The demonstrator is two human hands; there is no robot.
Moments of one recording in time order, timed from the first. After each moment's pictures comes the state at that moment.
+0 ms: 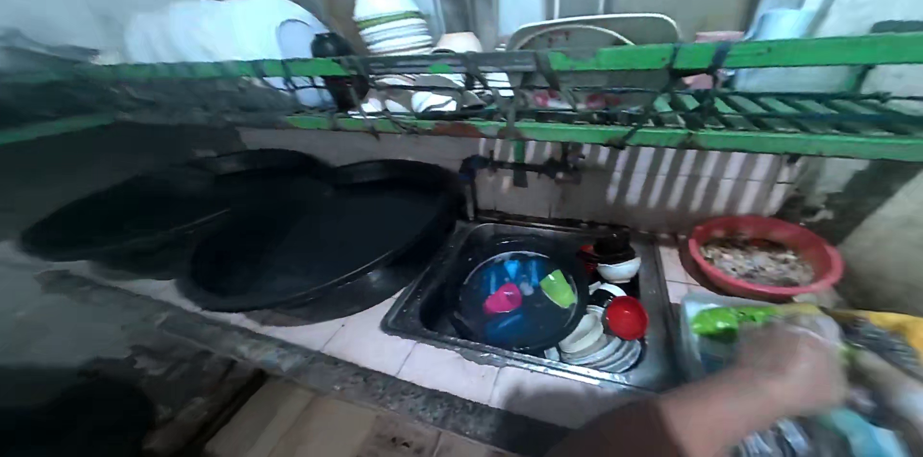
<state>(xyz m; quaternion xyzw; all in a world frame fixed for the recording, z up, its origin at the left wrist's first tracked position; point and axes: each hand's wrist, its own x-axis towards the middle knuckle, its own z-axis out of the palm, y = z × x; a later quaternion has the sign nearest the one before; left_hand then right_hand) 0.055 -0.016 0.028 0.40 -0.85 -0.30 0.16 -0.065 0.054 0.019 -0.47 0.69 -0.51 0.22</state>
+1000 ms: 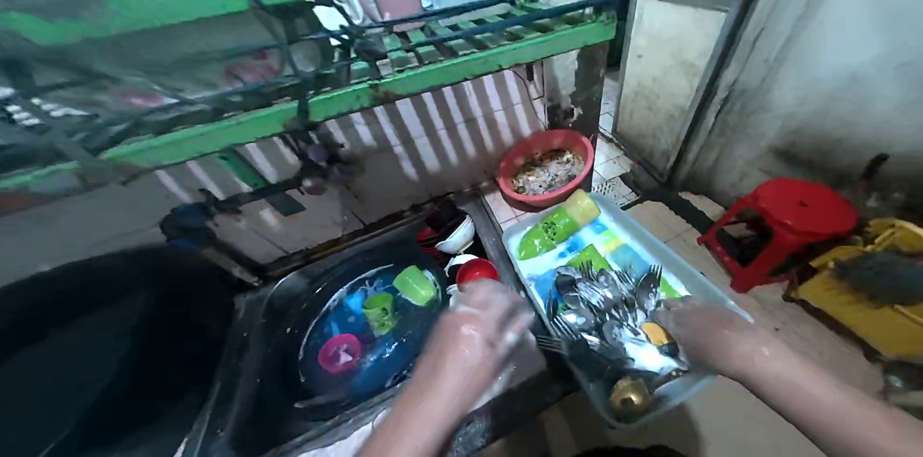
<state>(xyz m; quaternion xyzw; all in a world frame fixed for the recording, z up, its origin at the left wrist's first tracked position) 0.203 0.014 0.022 0.31 -0.93 -0.15 0.15 -0.100 0.136 -0.023 -0.60 0.73 0.19 0.25</state>
